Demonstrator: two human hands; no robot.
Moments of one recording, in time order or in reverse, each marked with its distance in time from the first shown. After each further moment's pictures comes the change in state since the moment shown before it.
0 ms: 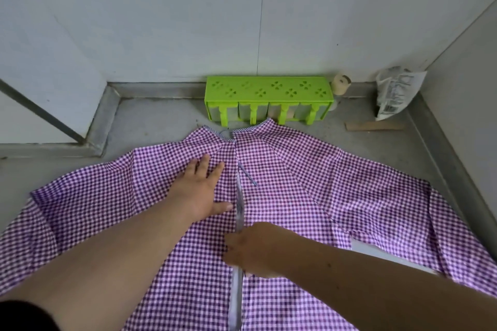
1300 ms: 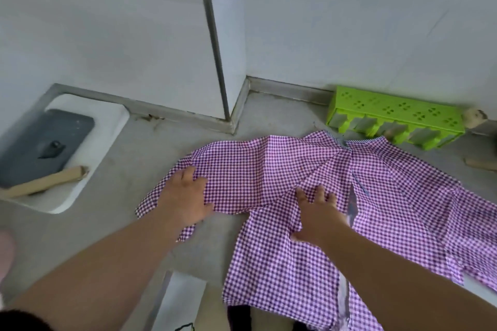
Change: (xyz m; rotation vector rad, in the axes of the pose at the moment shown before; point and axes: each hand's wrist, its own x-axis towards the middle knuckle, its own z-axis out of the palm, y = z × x) left_hand -0.186 -0.244 0.068 -0.203 0.100 -0.383; right_hand 0.139 -0.075 -0.049 0.264 -0.159 0.912
